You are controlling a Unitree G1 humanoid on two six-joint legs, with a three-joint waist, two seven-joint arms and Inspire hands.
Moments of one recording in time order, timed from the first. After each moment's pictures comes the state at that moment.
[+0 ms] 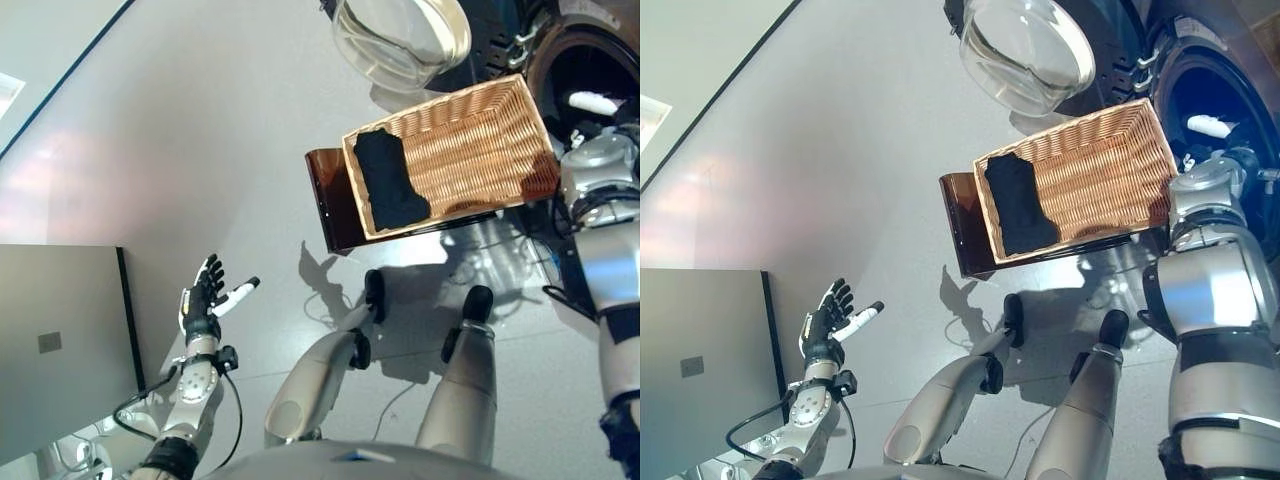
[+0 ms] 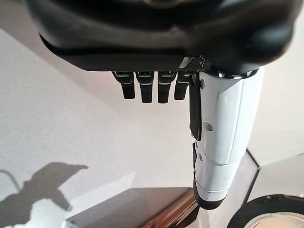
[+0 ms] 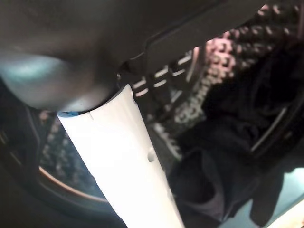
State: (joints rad) left arm 0.08 0.23 -0.21 0.52 -0.36 -0.42 0.33; right arm -1.34 -0.73 0.39 1.59 0.20 -0.04 -0.67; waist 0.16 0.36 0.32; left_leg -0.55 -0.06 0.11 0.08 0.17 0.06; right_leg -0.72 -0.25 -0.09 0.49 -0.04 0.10
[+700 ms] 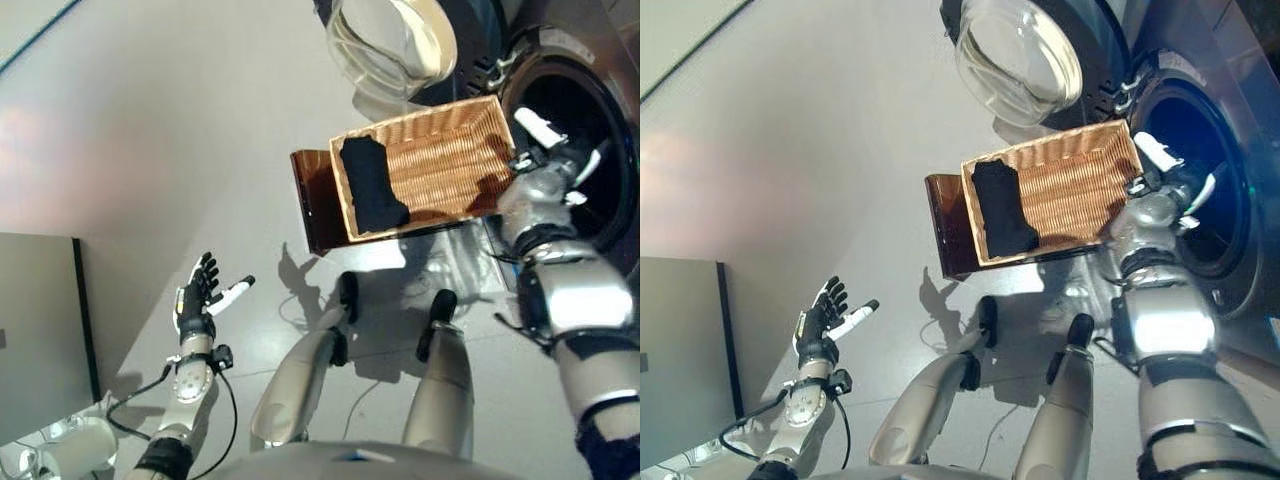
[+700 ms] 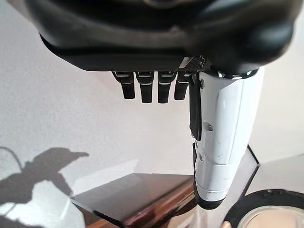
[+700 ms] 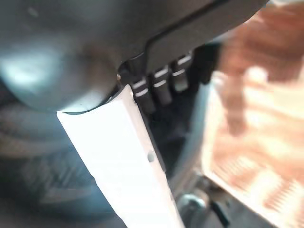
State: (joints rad) left arm 0.07 0.27 -0.21 0.52 -0.32 -0.42 0.33; right arm -1.01 -0.45 -0.05 1.26 0.85 -0.36 -0.51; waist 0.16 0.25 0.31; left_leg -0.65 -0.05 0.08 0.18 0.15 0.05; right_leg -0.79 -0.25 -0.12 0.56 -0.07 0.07
